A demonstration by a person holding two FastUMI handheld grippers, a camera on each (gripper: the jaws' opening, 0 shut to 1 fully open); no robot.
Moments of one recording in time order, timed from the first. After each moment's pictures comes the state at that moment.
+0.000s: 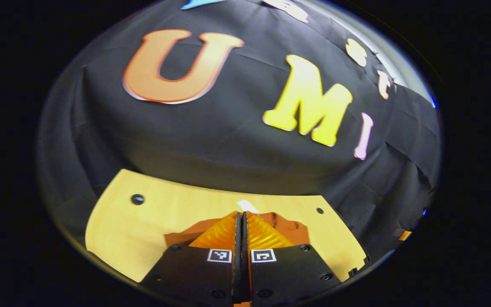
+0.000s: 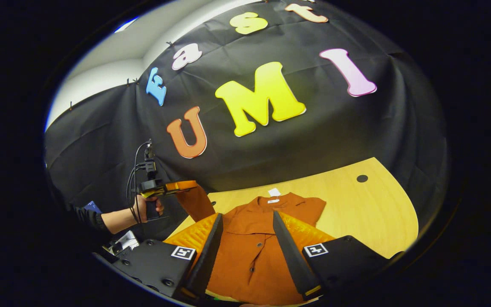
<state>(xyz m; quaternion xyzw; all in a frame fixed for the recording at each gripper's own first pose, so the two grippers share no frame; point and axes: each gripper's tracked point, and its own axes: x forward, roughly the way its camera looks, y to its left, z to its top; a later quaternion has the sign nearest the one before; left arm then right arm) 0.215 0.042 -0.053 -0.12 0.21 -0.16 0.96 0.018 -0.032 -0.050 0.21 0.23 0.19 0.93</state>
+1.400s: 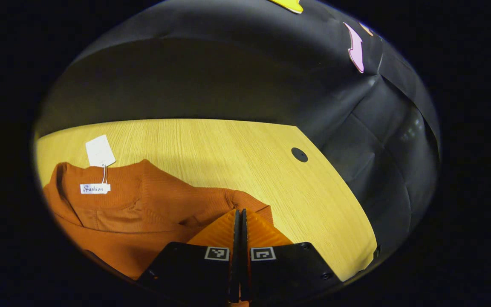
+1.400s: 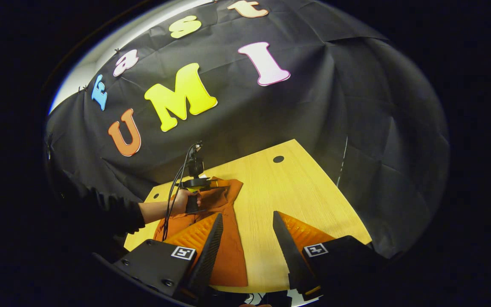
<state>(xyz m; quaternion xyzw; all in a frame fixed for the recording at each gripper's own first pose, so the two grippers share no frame) 0.317 -0.268 -0.320 -0.08 0.37 -0.26 0.89 -0.037 -0.216 -0.127 0.21 0.31 0.02 0.93</state>
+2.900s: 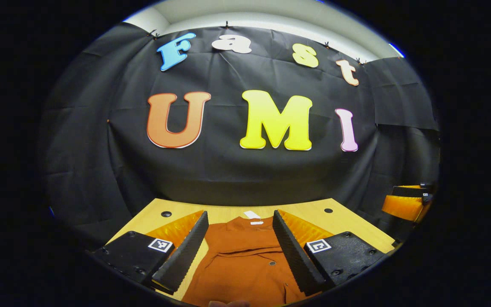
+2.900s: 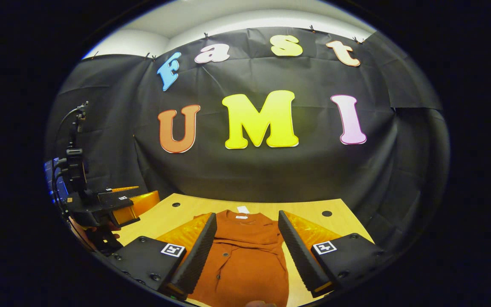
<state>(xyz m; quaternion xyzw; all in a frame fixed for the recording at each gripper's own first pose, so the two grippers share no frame) 0.024 0.023 -0.028 -0.01 0.04 -0.03 1.00 -0.007 0.015 -0.048 0.05 0.14 0.11 0.98</state>
